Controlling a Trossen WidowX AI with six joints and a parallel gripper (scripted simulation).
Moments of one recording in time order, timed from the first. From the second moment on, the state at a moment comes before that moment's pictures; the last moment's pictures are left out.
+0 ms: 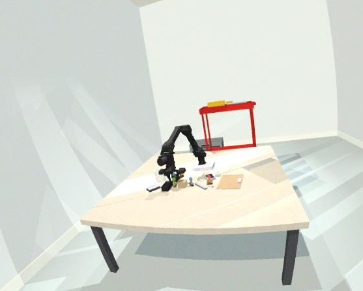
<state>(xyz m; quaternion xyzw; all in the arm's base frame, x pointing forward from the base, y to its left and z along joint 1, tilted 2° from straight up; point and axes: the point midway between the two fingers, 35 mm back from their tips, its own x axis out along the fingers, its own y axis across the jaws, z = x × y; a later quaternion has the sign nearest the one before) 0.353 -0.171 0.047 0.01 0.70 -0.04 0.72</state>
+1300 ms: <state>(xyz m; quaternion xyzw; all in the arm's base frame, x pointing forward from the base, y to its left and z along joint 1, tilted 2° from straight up) 0.353 -0.172 0.049 0.01 0.69 -0.05 0.72</state>
